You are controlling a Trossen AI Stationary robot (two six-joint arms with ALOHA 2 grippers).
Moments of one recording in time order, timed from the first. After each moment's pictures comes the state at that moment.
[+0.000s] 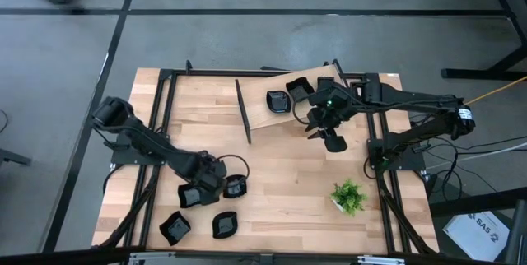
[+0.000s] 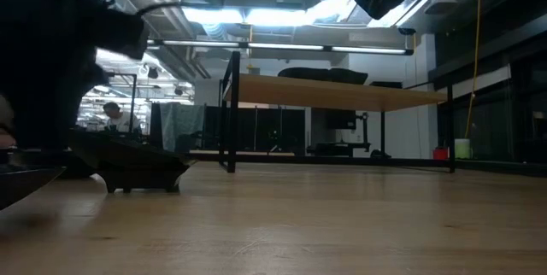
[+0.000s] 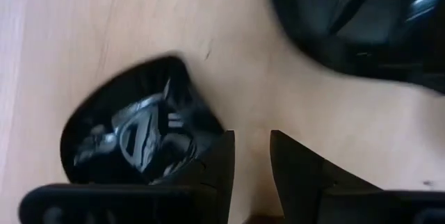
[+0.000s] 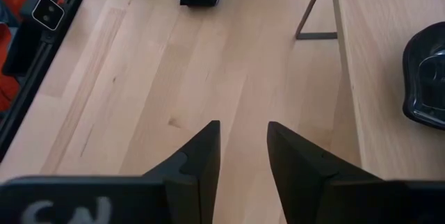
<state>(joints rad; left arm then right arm) -0.49 1.56 0.88 -0.74 -0.13 -0.82 -0.14 1.27 1.27 -0.93 -0.27 -0.31</state>
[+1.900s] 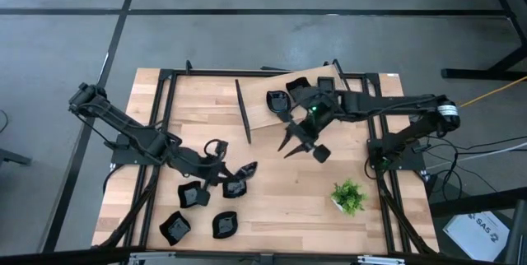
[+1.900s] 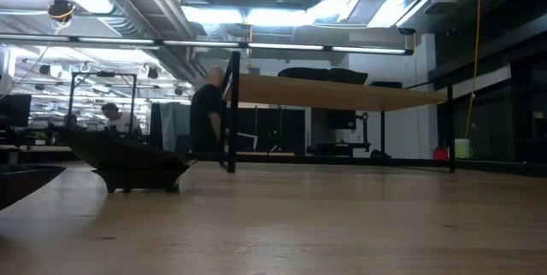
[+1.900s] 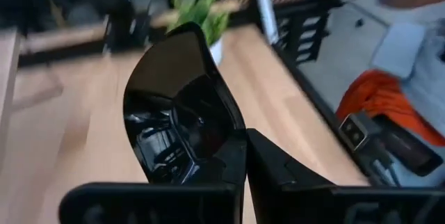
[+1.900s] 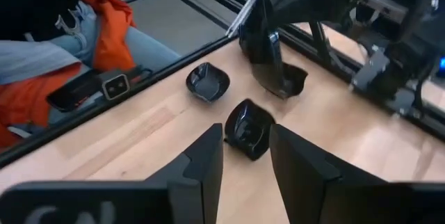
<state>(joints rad) -0.49 1.18 0.88 -0.13 -0.25 -0.04 -0.07 1.42 1.27 -0.43 -0.62 -0.59</state>
